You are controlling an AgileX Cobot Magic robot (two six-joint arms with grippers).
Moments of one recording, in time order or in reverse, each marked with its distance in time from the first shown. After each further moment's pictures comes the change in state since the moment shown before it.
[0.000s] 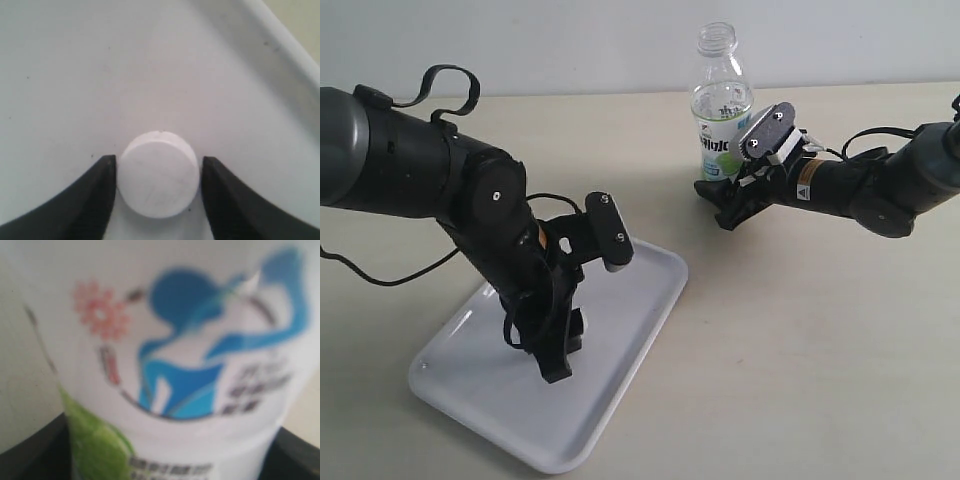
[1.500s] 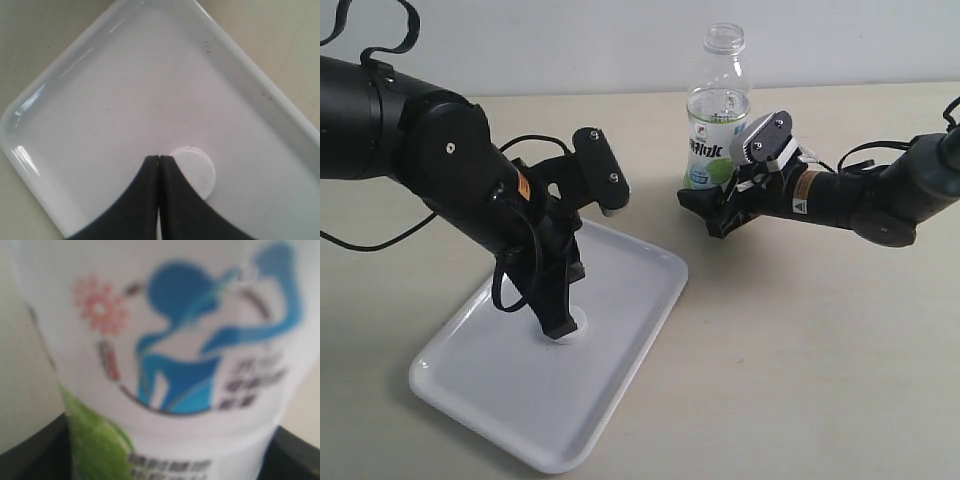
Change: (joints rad) left arm 0.000 -0.155 0.000 0.020 -0.021 -0.034; right arm 0.000 0.032 0.000 -0.139 -0.138 0.208
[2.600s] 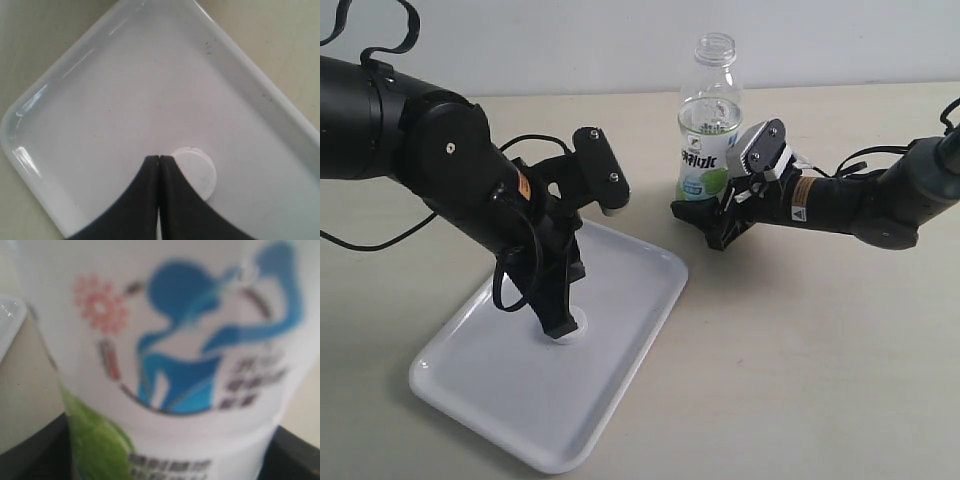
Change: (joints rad) left arm 0.000 0.000 0.000 0.000 -0.003 0.000; right arm 0.000 0.014 0.000 -0.089 -0.040 0.000
